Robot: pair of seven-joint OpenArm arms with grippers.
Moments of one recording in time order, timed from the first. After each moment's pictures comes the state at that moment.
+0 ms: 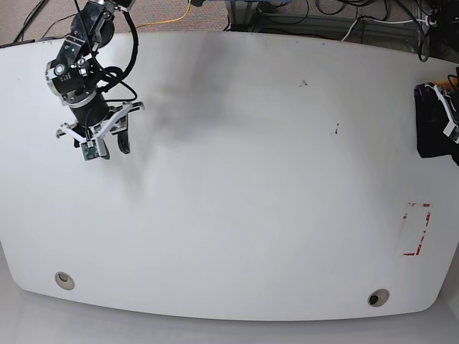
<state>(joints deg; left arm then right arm) 13.2 -50.8 -7.1 60.9 -17.5 -42.2 9.5 -11.8 2.5 29.6 112.8 11.3 40.6 -47.0</state>
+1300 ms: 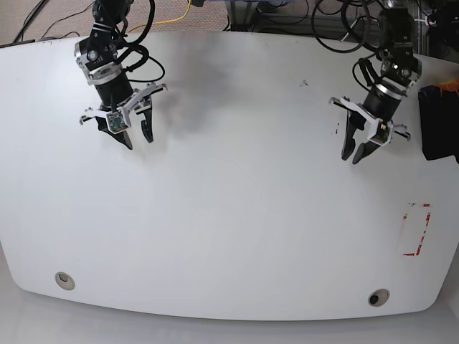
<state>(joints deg) 21.6 -12.1 -15.3 96.9 -3.0 -30.3 -1.8 -22.8 -0.4 23.4 104.5 -7.3 39.2 -9.8</state>
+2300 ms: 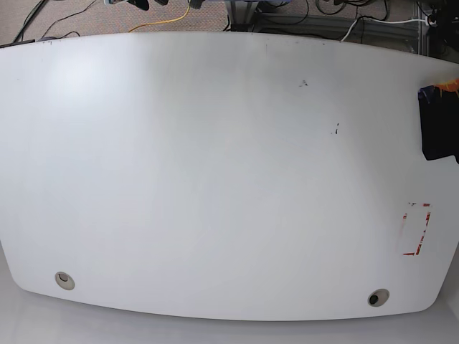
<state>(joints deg) 71.9 -5.6 -15.7 110.5 -3.3 -29.1 -2.4 -70.1 -0.2 22.5 112.6 17.2 39.7 -8.4</state>
